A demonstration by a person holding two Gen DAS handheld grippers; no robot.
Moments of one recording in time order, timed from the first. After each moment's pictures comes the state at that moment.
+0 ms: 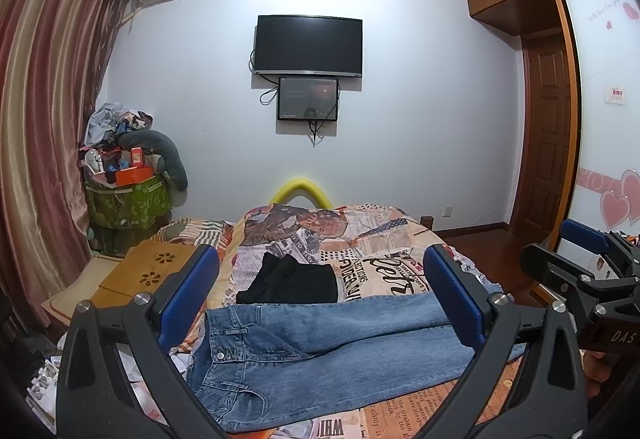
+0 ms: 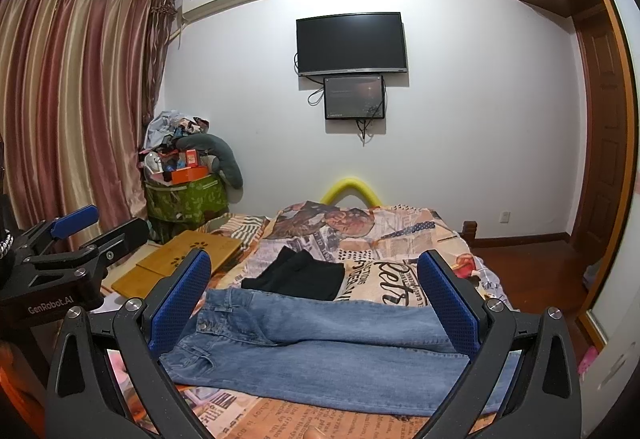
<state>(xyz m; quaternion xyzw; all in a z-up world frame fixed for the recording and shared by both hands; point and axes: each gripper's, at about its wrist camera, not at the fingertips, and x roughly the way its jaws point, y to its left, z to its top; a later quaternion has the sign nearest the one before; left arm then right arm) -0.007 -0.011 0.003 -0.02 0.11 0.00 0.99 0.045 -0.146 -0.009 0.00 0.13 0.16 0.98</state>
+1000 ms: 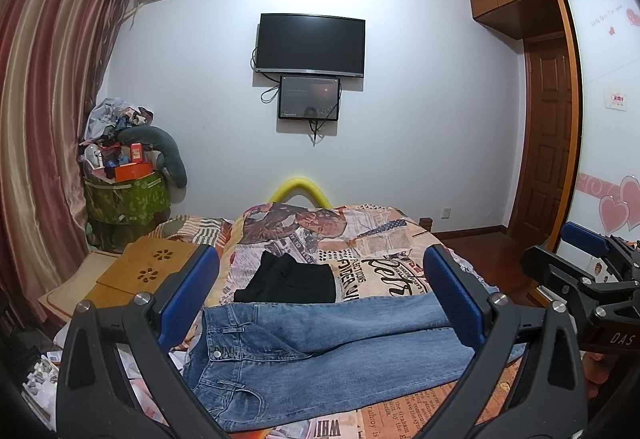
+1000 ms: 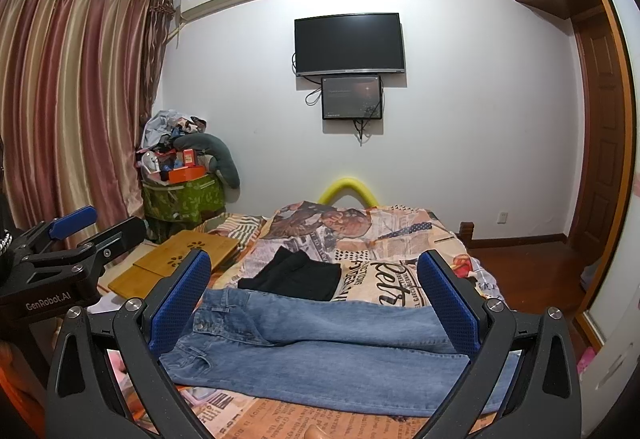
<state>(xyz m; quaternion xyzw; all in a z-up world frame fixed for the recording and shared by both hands) -0.005 -0.007 0.001 -0.02 0.12 -0.01 0.99 0.047 -0.150 -0.012 0.00 0.13 0.16 0.98</state>
